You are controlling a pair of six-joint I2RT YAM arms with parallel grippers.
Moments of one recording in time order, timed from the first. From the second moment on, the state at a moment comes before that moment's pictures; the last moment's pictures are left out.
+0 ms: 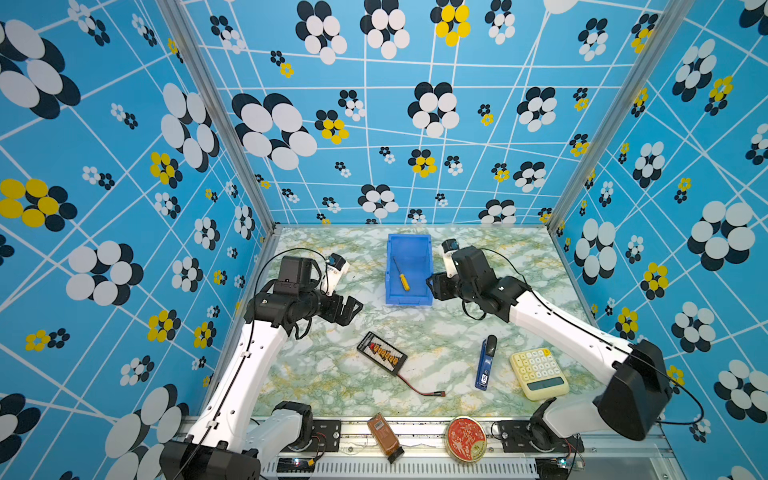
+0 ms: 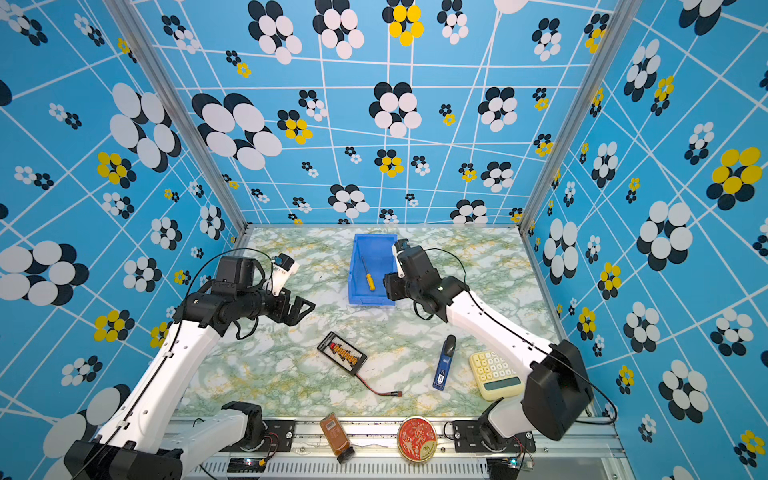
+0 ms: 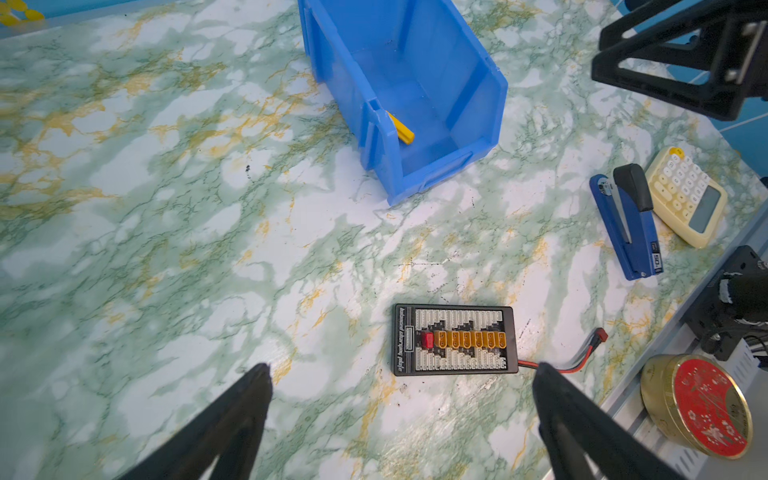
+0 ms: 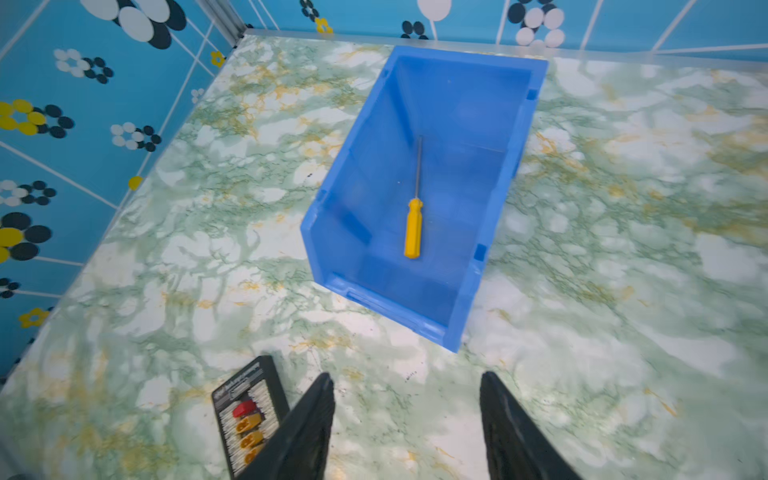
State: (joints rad) left arm -0.15 1.08 1.08 -0.88 0.43 0.19; right arm 0.66 1.41 1.13 -0.40 0.10 0.32
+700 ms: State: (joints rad) left arm -0.15 1.15 0.80 -0.49 0.24 0.01; right arm 0.65 0.89 0.46 -0.02 0.47 0.26
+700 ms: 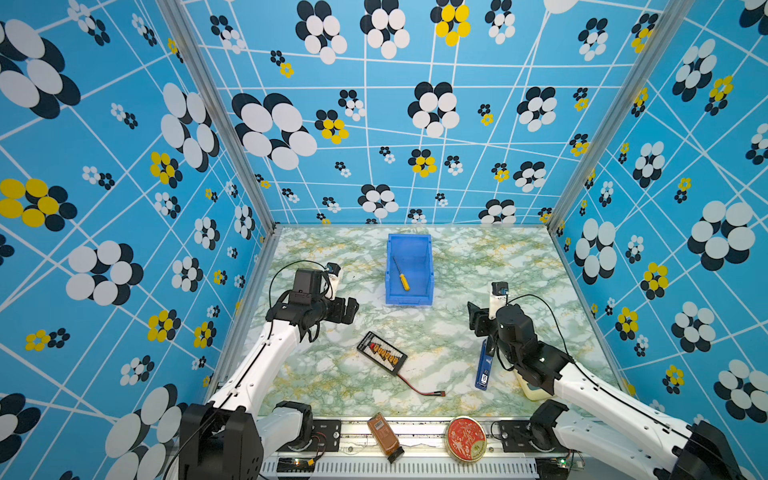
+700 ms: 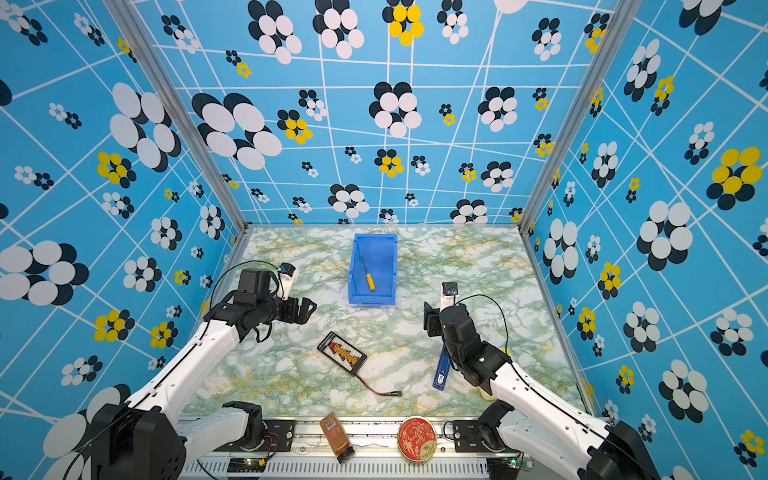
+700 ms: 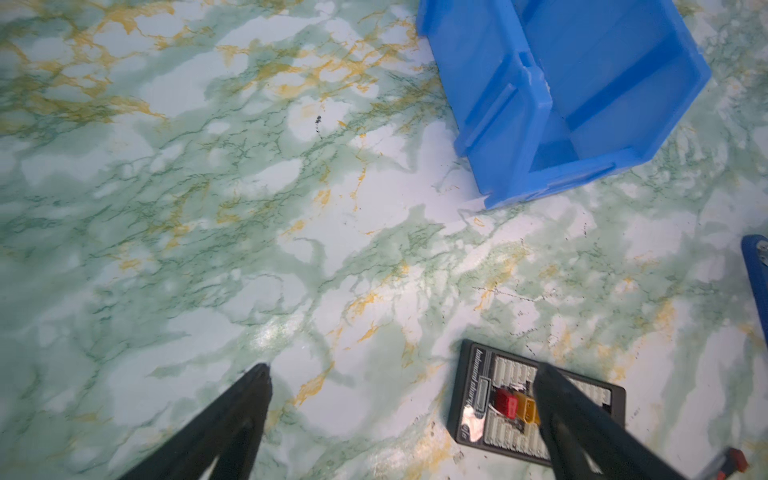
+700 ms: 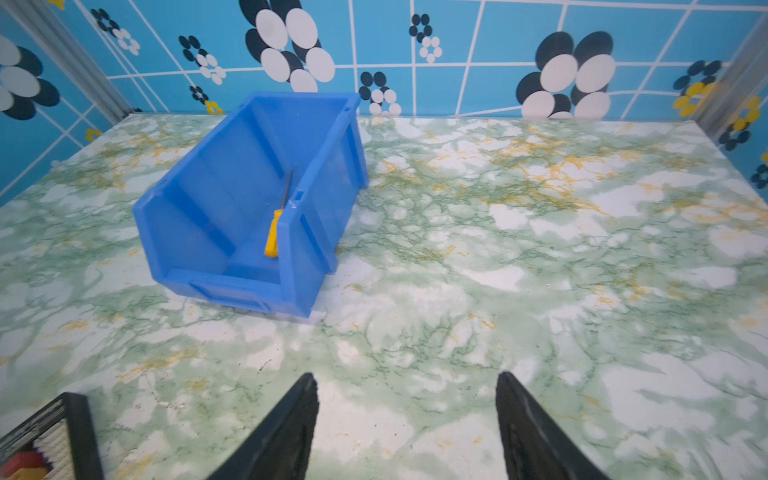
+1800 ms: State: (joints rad) left arm 0.07 1.35 0.22 0.91 0.11 -0.07; right arm 0.42 0.74 0.21 0.27 0.73 0.03
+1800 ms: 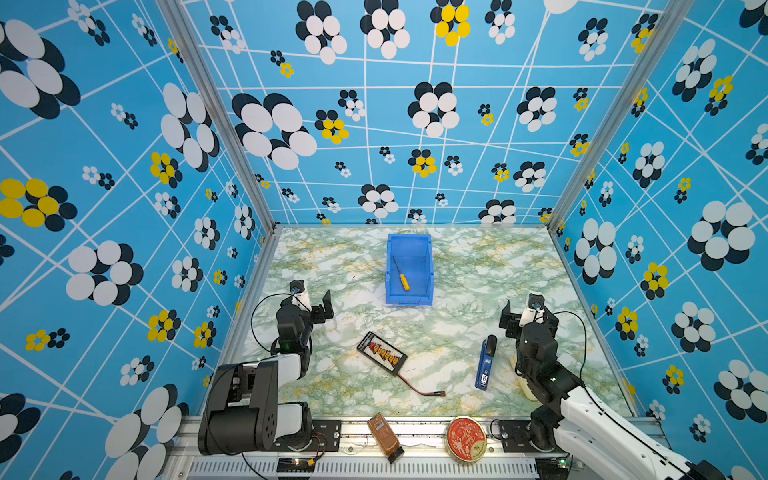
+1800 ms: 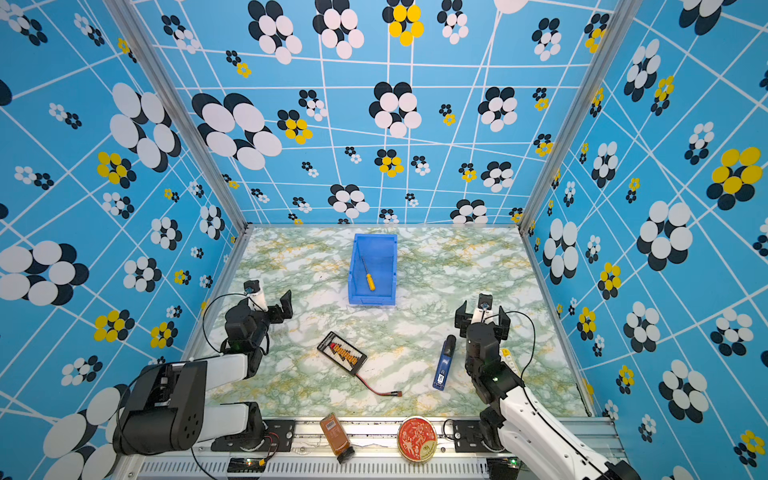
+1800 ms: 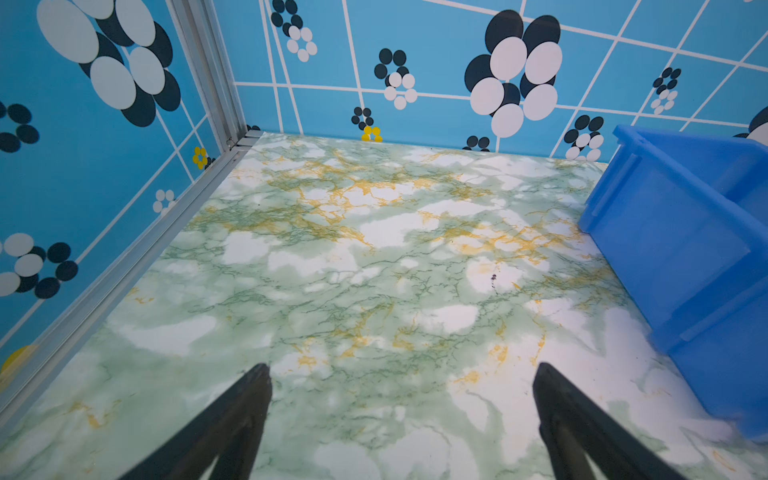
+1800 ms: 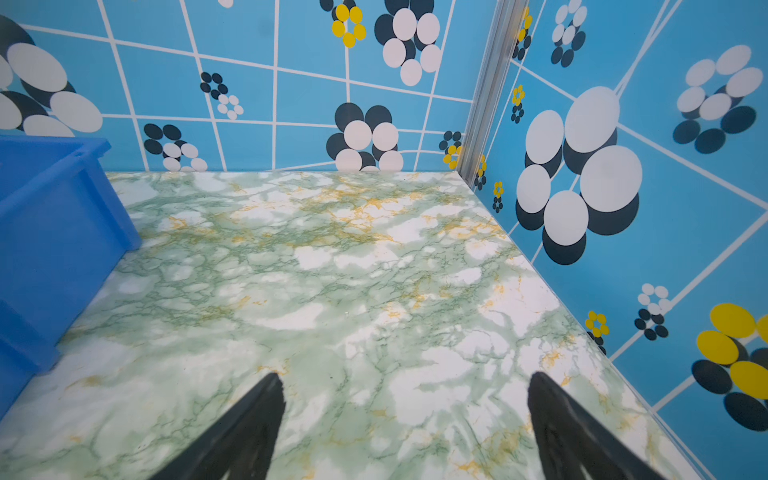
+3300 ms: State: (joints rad) left arm 0.07 1.60 0.15 1.29 0.01 -0.10; right arm 0.08 1.55 0.35 0.84 0.33 0.03
